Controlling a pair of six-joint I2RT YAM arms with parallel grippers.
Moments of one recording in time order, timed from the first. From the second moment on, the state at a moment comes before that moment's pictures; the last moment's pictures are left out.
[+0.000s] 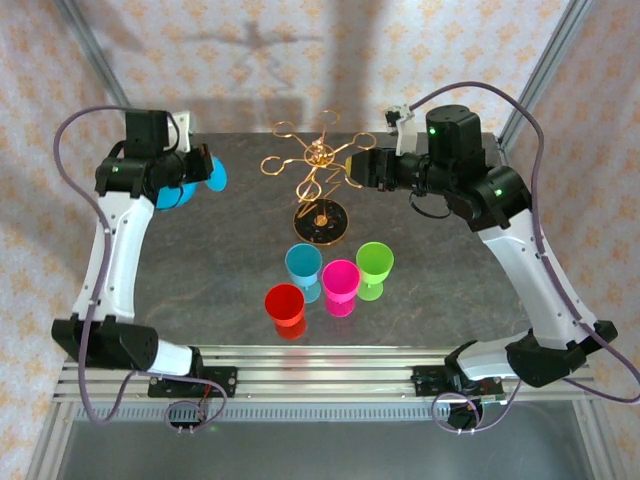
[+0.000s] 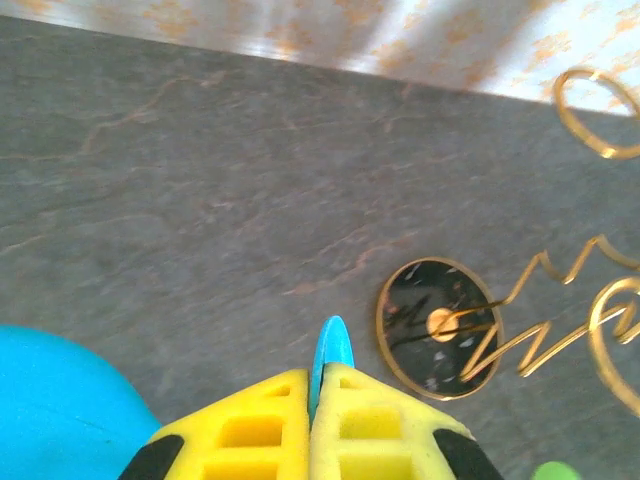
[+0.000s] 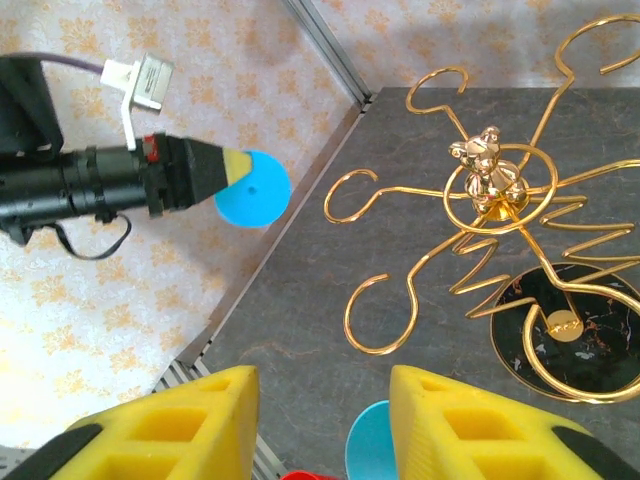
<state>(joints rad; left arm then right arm) 0.01 1.37 1.63 -0.99 0.19 -0.19 0.54 1.35 1.80 -0.88 -0.42 0.45</state>
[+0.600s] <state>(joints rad) -0.40 0.81 1.19 -0.93 -0.42 0.18 0.66 1.34 1.78 -0.92 -0.36 0.44</state>
